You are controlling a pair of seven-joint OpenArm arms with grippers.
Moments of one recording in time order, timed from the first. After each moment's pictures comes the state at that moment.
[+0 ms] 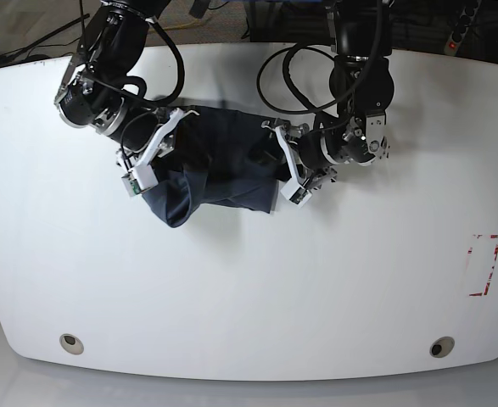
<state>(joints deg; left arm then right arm) -1.4 5.9 -4.2 79.7 -12.9 -43.3 50.4 -7.6 -4.8 23.5 113.9 48.5 40.9 -78.5</state>
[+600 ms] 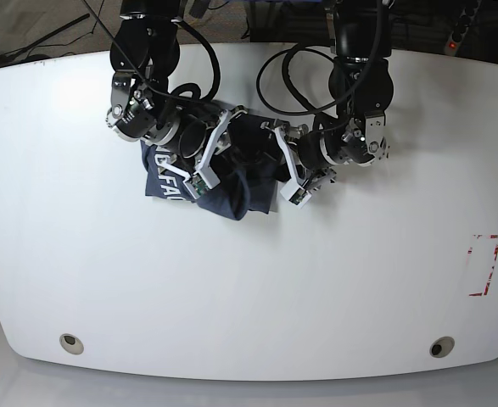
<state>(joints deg) -1.2 6.1 -4.3 79.5 -12.9 -43.3 50.2 -7.0 -5.2 6.4 105.7 22.9 40.7 -62.3</state>
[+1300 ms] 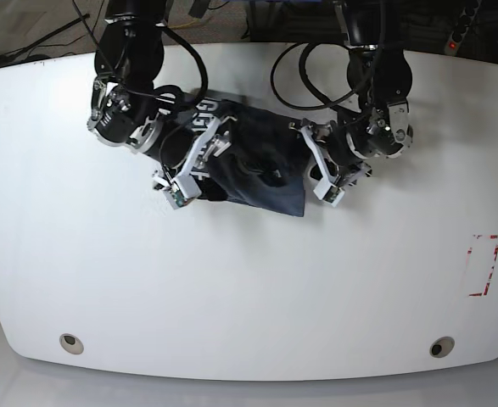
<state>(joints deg) 0.6 4.6 -10.7 90.8 -13.5 -42.7 55.4 -7.2 0.4 7.4 109.9 39.8 40.4 -61.0</state>
